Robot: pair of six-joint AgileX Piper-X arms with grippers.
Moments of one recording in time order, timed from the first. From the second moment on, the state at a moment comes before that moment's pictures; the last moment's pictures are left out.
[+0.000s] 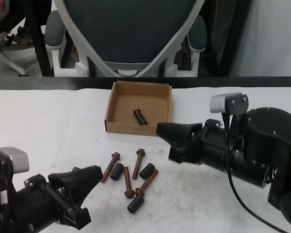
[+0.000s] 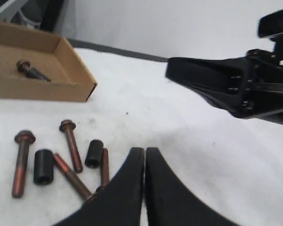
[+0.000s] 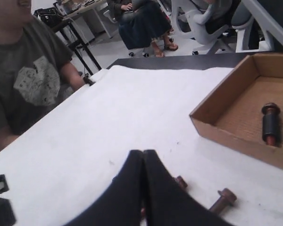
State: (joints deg) left arm -23.4 78.7 -3.1 -60.2 24.2 -23.9; right arm 34.6 90.3 -29.3 -44.1 -15.5 21.5
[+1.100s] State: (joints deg) left arm -23.4 78.7 -30.1 0.0 20.4 -42.5; right arm 57.4 77.6 -28.0 -2.7 -2.7 17.3
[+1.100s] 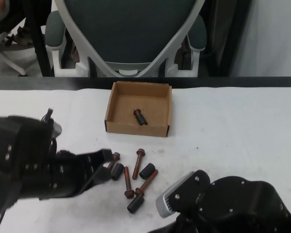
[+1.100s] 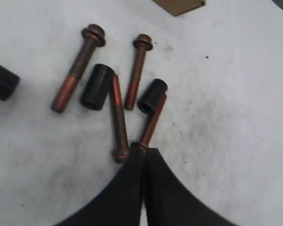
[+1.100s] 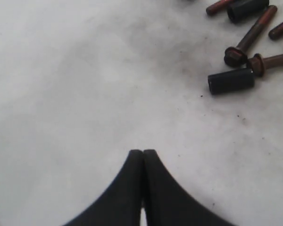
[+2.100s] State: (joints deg) left arm -15.4 88.6 -54.1 37.7 12.5 -46.4; right arm 58.7 77.0 -28.0 -3.4 -2.5 12.1
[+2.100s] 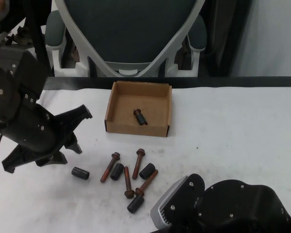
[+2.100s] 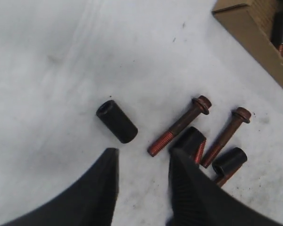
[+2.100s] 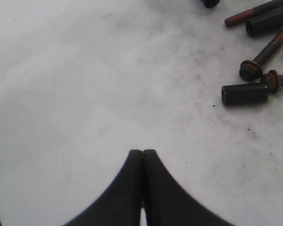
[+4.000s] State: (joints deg) left arm -13.9 105.1 -62.1 25.5 22.3 -51.9; right arm 57.2 77.0 -28.0 -0.4 -4.2 12.5
